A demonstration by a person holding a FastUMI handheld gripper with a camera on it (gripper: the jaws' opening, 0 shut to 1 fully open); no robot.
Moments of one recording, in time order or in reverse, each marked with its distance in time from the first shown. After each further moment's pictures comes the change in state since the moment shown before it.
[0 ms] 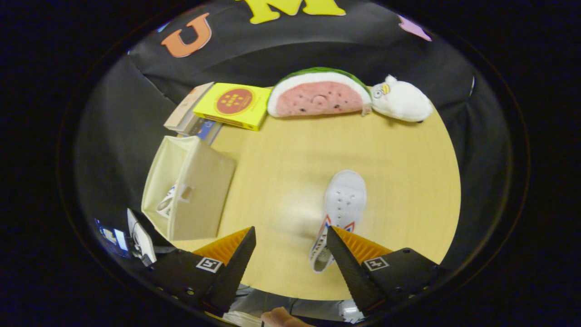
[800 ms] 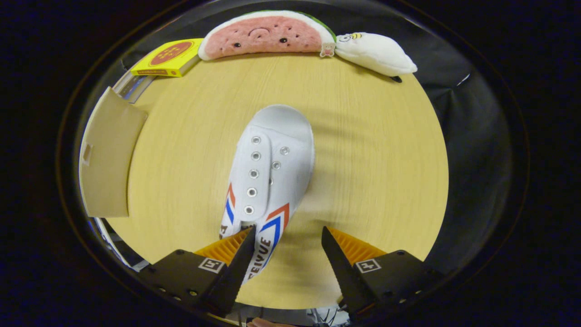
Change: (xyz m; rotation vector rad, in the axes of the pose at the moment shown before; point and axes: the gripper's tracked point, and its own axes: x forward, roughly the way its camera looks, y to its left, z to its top) arm 0.101 -0.094 -0.047 -0.047 0.155 -0.293
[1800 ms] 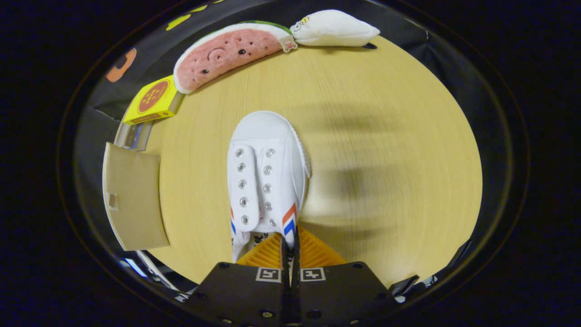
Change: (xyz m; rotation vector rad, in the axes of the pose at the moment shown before) arm -0.004 0.010 -0.001 0.288 -0.015 0.298
